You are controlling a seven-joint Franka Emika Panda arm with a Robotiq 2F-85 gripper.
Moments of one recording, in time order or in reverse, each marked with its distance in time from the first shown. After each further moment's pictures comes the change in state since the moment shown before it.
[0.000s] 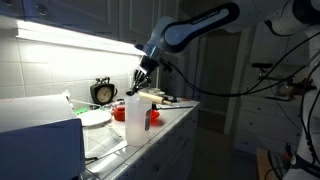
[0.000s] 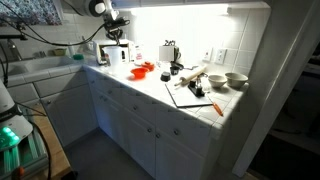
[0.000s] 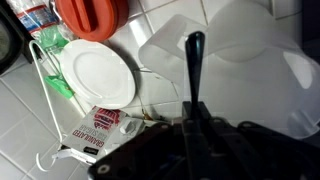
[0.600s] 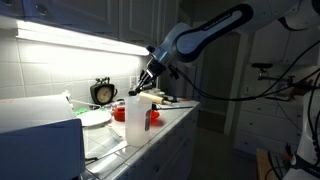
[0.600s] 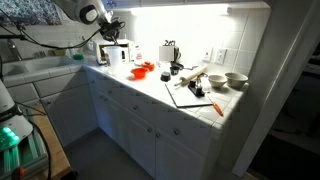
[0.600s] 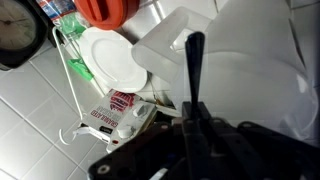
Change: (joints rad) arm -0.003 -0.118 0.011 -0.258 0.121 0.322 -0.090
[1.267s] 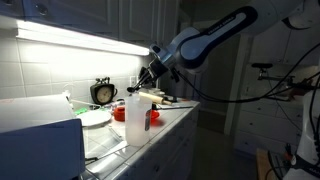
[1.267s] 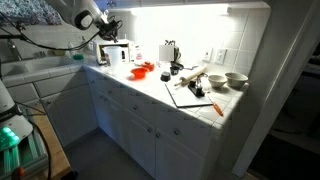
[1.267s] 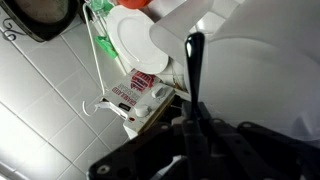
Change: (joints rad) arm 0.000 -0.021 0.034 -0.103 0.095 0.259 -0.126
